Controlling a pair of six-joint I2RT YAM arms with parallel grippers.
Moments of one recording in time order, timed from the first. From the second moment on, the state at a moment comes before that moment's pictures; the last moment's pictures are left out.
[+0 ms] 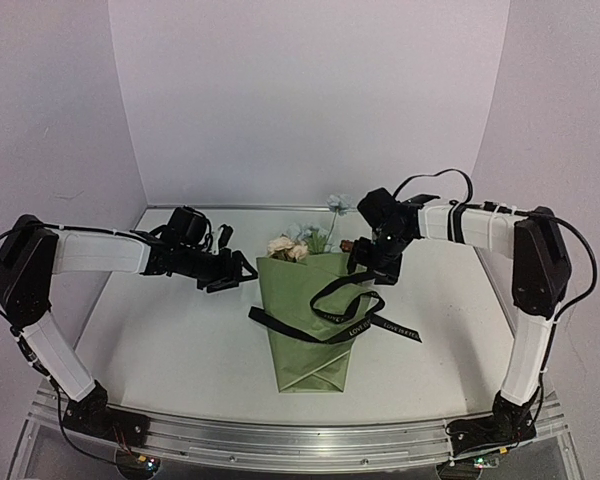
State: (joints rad) left arm -0.56 1.64 0.98 -0.11 0.42 -0.63; right arm 0.62 1.93 1.55 -0.78 0.01 0.83
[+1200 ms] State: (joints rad) left arm -0.56 1.70 1.05 -0.16 0.45 -0.60; right arm 0.46 2.03 1.31 -0.17 -0.15 1.17
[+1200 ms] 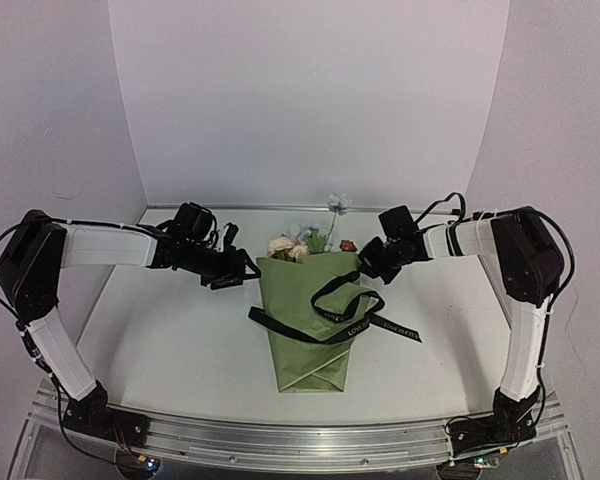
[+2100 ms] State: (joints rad) left arm -0.54 1.71 1.02 -0.18 0.45 -0.61; right arm 0.63 1.86 1.56 -0.50 -0.62 0.86
